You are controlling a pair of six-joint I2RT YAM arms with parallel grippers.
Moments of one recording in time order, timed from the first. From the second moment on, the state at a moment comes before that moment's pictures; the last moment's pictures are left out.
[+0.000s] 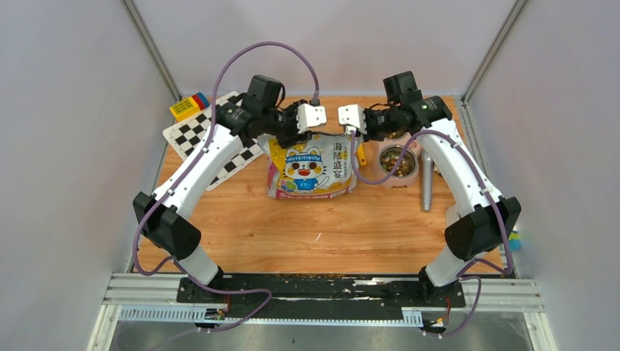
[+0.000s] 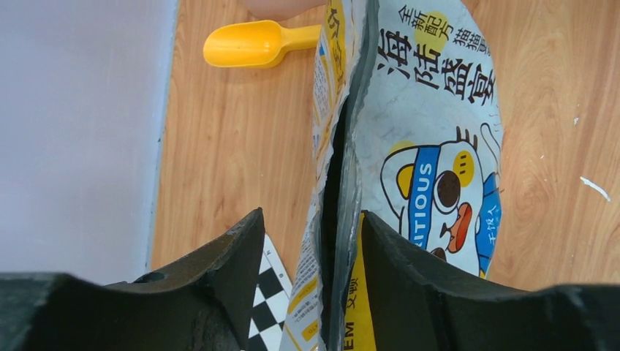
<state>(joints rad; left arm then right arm) -0.53 1.63 1.74 -0.83 0.46 0.87 0.36 1.64 1.78 -1.01 -0.63 -1.29</state>
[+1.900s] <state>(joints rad) -0.63 1.62 1.67 -0.77 0.46 0.85 0.37 1.57 1.68 -0.92 -0.63 -1.22</state>
